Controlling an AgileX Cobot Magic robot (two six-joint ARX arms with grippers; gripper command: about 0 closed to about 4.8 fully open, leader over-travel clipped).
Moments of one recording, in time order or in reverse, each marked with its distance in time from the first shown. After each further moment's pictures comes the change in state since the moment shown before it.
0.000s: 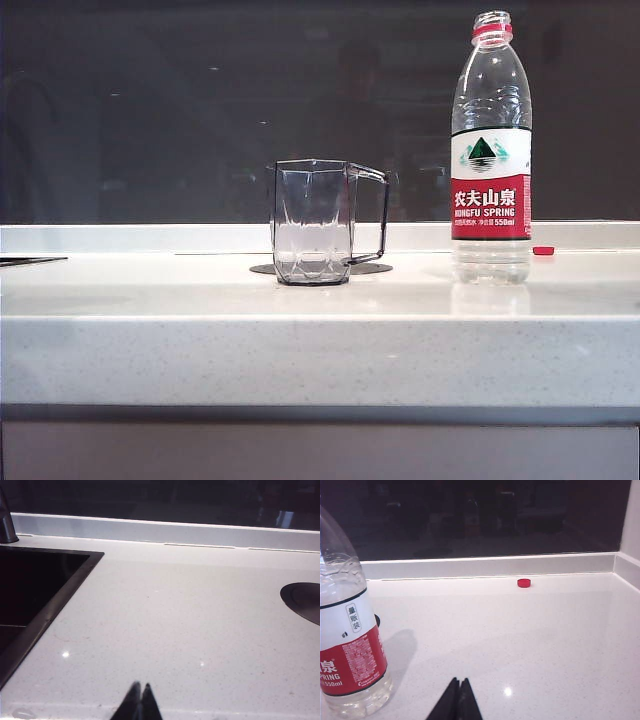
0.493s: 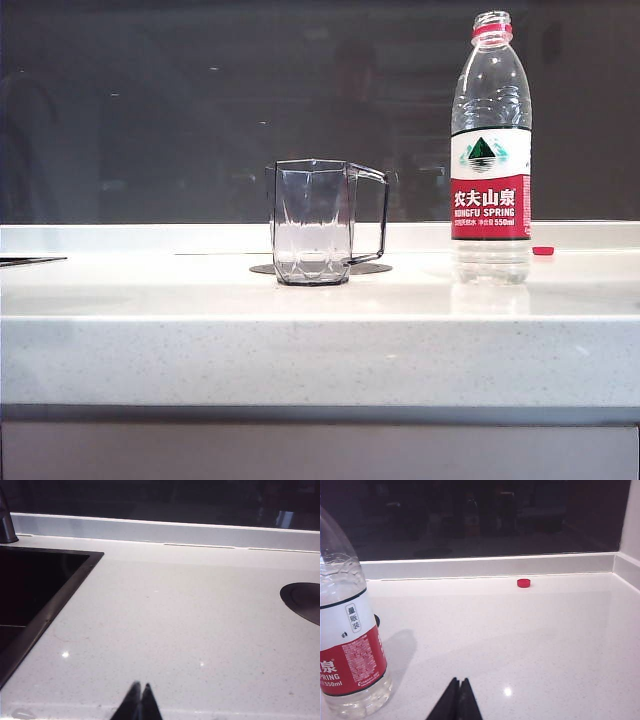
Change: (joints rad) left arm 0.000 0.000 0.000 0.000 0.000 0.000; right arm 0.000 0.000 0.000 0.000 0.000 0.000
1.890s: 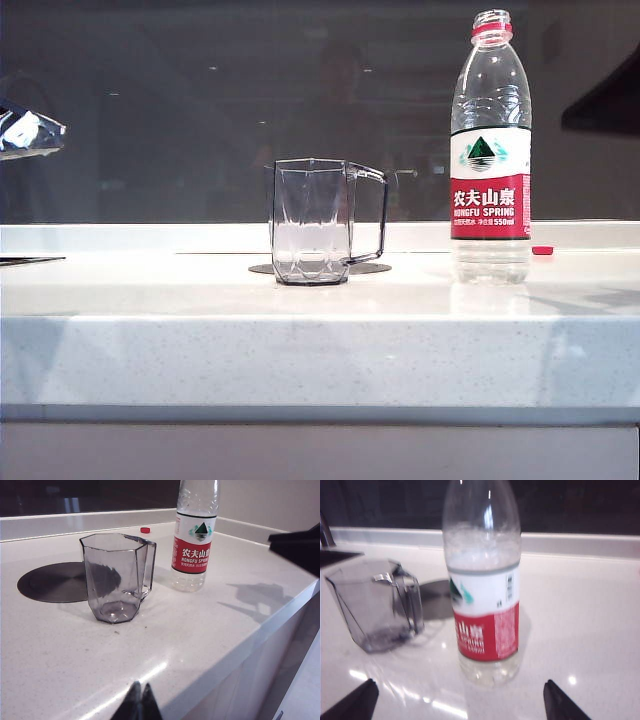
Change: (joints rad) left arm -0.782 0.000 0.000 0.000 0.003 0.000; right arm 0.518 0.322 0.010 0.228 0.193 -0.014
